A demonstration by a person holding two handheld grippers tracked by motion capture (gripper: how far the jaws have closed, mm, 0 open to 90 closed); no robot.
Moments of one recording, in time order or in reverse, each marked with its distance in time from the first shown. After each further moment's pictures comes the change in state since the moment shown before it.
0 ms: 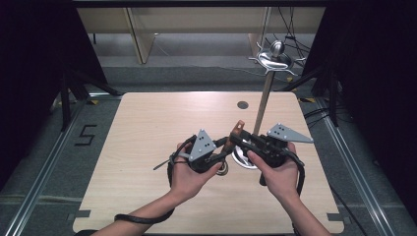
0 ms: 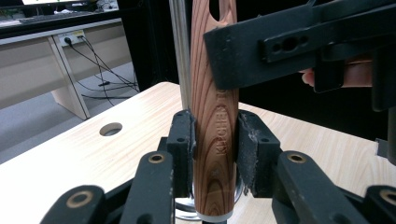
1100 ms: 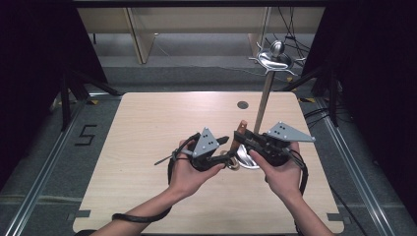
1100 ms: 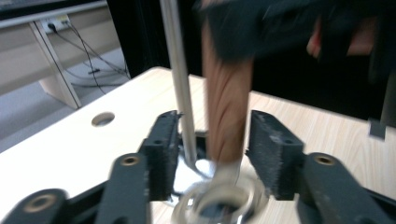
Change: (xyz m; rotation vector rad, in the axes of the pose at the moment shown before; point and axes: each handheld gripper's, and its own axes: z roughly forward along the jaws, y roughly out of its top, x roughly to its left) left arm 0.008 0.001 0.002 0.094 -0.038 0.032; right arm -0.001 0.008 -0.006 0.025 -0.052 -0.143
